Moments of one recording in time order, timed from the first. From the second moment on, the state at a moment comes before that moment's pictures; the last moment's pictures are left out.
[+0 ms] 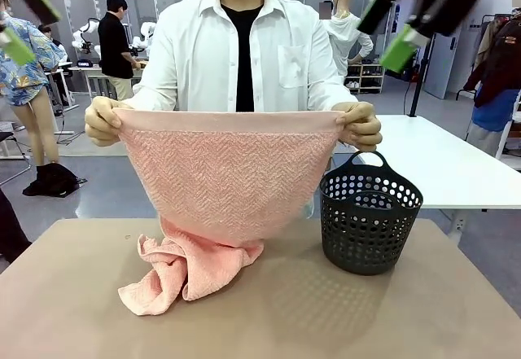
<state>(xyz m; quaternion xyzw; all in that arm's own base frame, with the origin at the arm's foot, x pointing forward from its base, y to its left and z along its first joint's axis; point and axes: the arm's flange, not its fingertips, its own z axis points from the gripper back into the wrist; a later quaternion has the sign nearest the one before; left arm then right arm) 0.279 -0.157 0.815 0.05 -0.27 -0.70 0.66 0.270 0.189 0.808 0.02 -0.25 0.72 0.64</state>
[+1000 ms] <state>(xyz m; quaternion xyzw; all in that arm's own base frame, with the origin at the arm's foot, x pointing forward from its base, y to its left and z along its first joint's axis) 0.366 -0.246 0.768 0.10 -0.20 -0.72 0.65 0.382 0.245 0.759 -0.03 -0.17 0.72 0.67</state>
